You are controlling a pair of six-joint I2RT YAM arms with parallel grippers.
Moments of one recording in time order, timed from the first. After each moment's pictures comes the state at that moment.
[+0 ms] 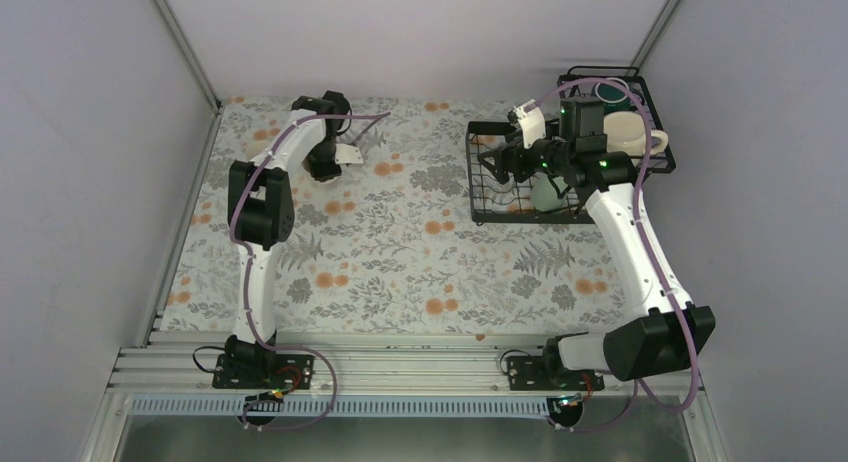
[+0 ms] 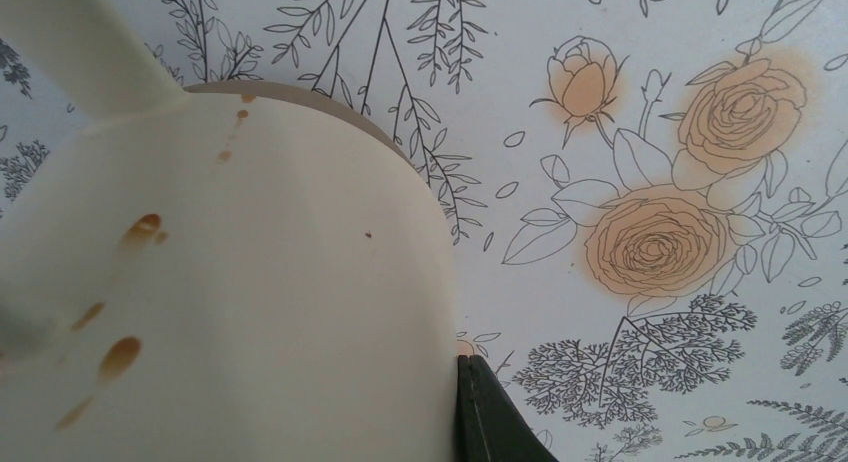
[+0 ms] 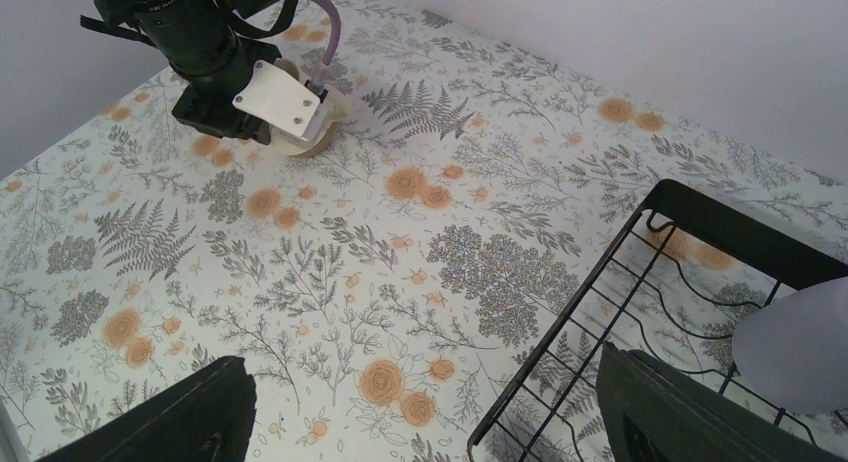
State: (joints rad) left arm -0.25 2.30 2.07 -1.27 -0.19 0.93; right arm 0.18 1.34 1.41 -0.73 -0.52 -0.24
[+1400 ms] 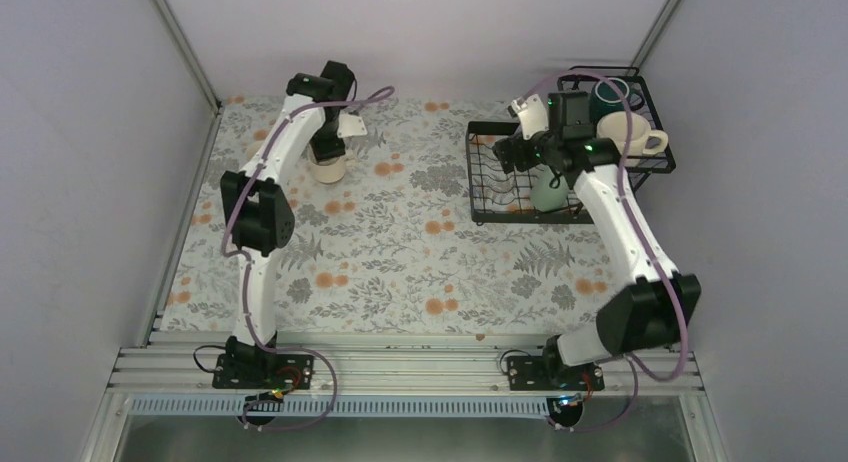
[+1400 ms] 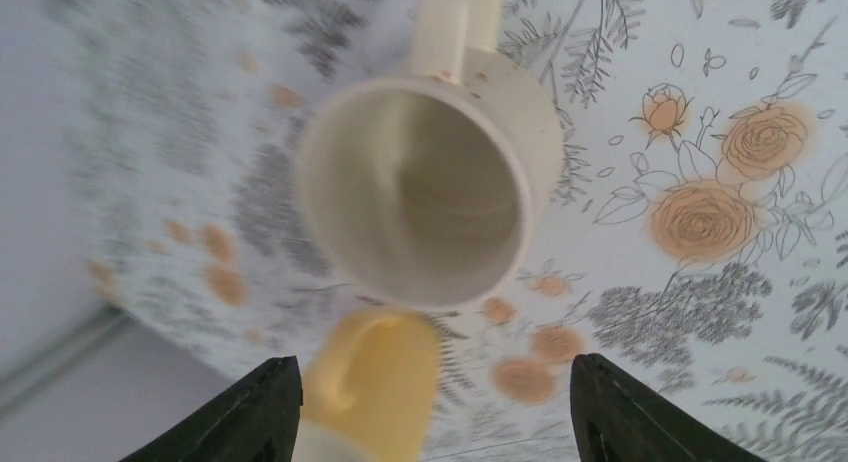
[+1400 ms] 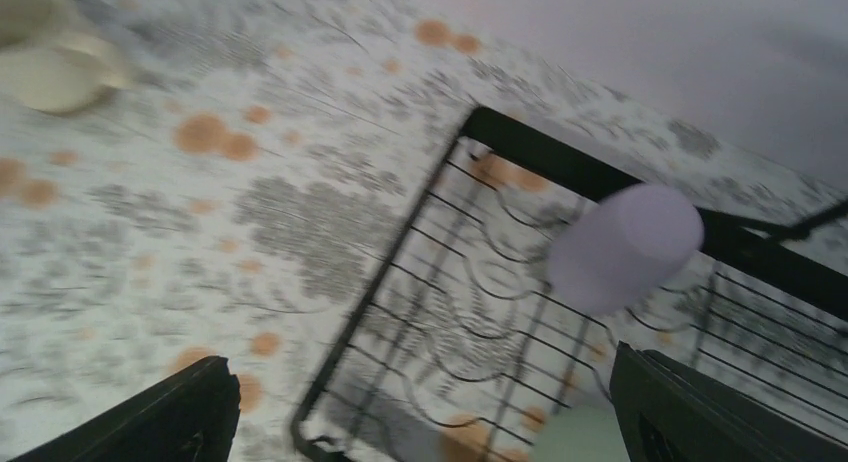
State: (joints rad) left arm -0.28 2.27 2.25 -1.35 -0.28 0.87; right arm 0.18 1.41 1.44 -0.72 -0.22 -0.26
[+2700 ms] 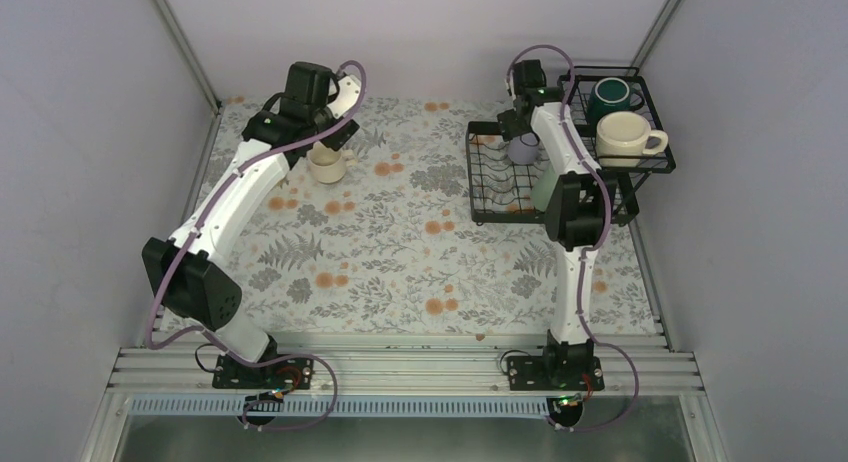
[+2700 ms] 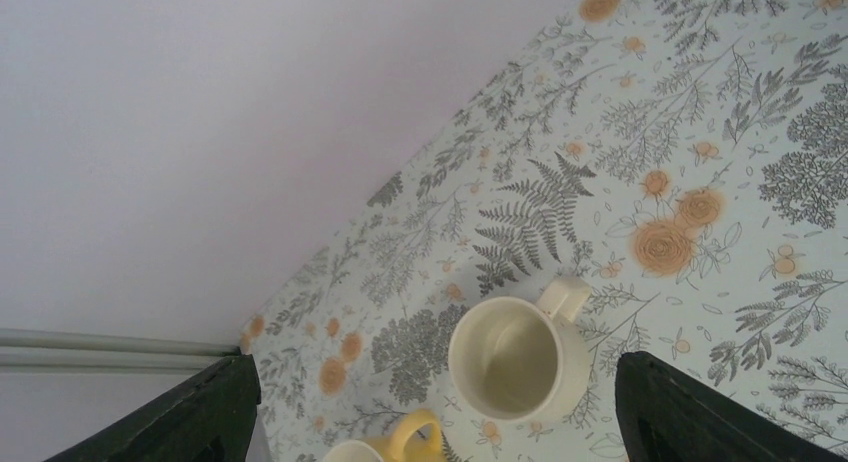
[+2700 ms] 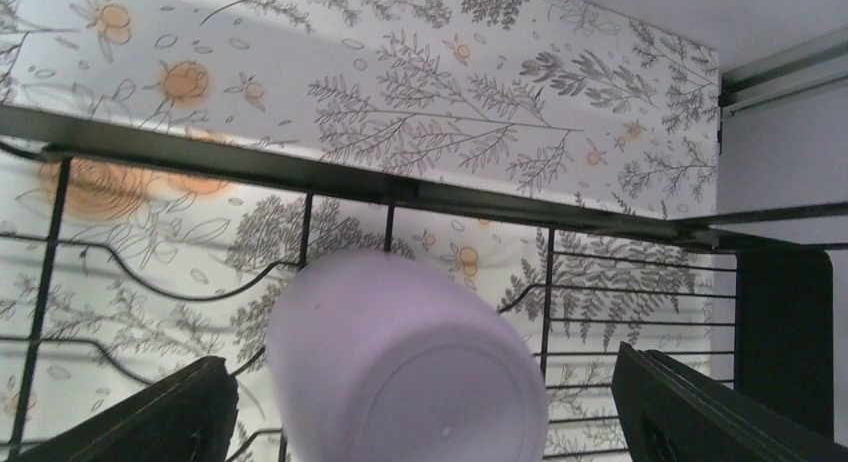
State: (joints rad) left arm -0.38 1.61 1.68 -0.68 -0.23 0.52; right arm 0.13 2.28 2.18 -0.90 0.33 -0.17
